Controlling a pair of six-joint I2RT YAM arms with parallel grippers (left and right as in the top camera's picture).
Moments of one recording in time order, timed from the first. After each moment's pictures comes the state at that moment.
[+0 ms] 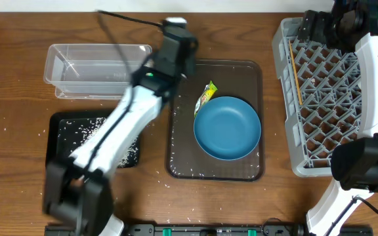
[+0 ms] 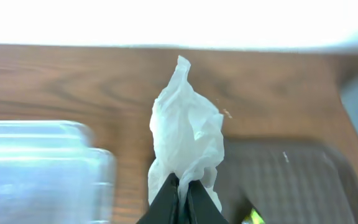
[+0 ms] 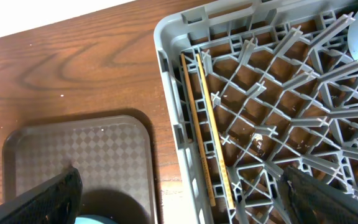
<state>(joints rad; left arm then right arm) -0.42 1.70 1.39 -0.33 -0.28 -0.34 -0.08 2.00 2.14 -1.15 -0.13 0.18</state>
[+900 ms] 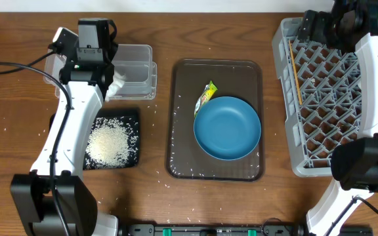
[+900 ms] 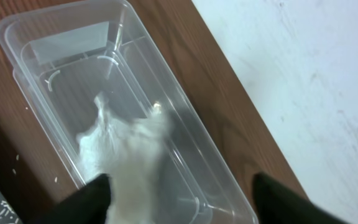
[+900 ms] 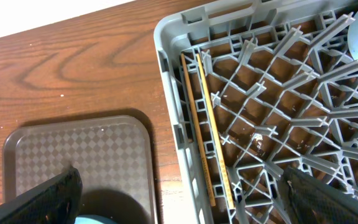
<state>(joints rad) -0.04 1.64 1.39 -0.53 -0.38 -1.04 -0.08 2.00 2.14 -1.15 -0.13 0.18</state>
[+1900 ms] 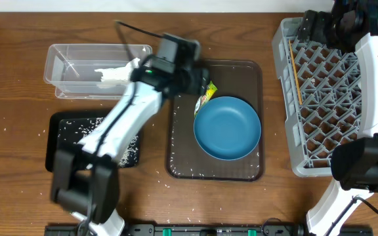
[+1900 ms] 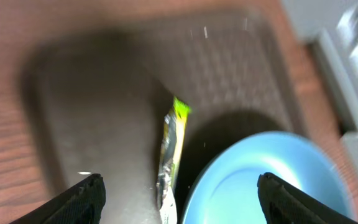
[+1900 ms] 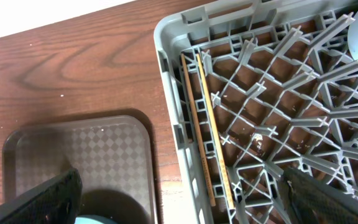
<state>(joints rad) -0.43 1.82 1.39 -0.53 0.23 -0.19 -0.08 2.00 2.14 -1.15 -0.13 0.18</state>
